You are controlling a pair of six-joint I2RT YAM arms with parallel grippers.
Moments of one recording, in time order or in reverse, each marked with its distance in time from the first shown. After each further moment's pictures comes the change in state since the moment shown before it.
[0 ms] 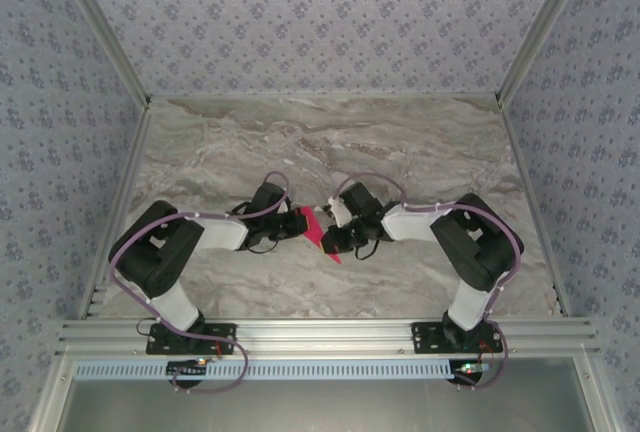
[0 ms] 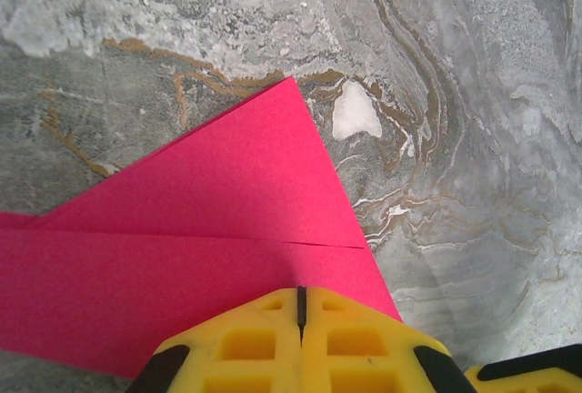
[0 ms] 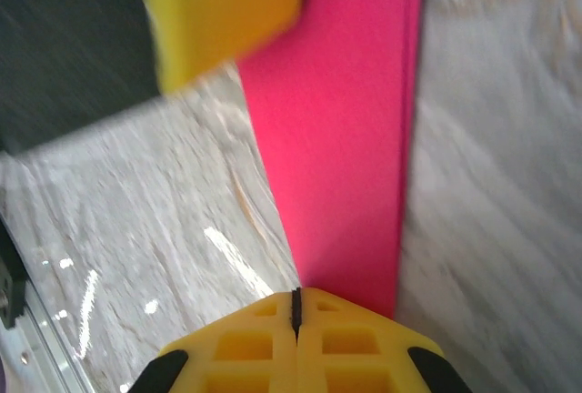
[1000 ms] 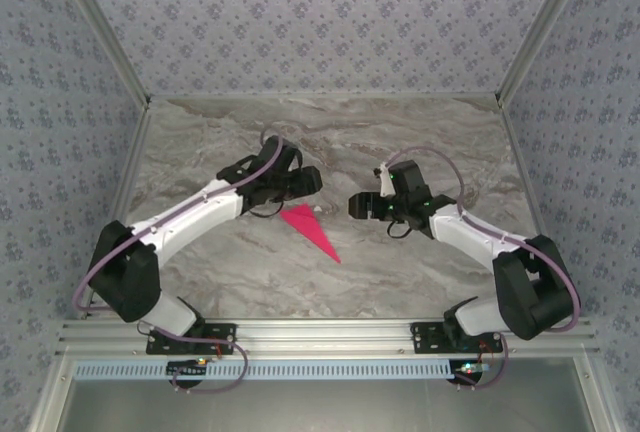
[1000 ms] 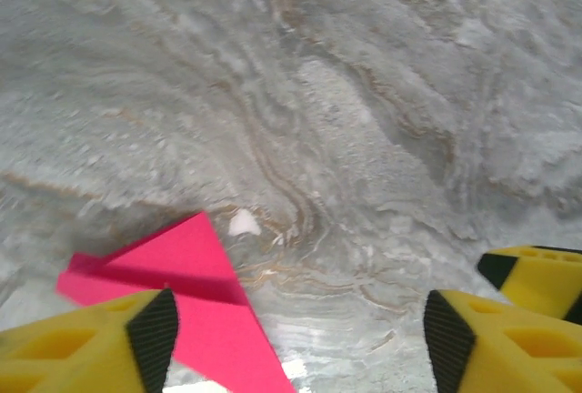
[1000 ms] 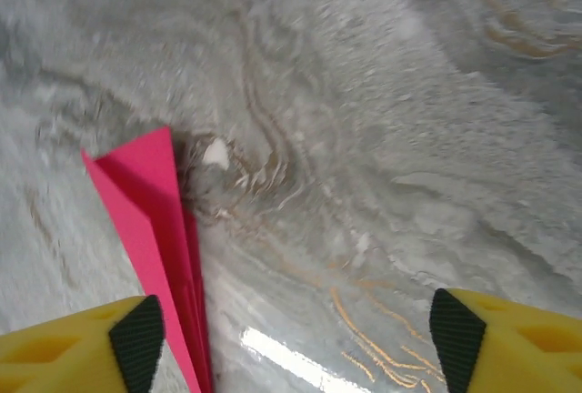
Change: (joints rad) left arm -0.077 -0.154 0.541 -0.755 -0.298 -0.040; right arm -0.259 -0.354 -0.070 -0.051 0.257 0.018
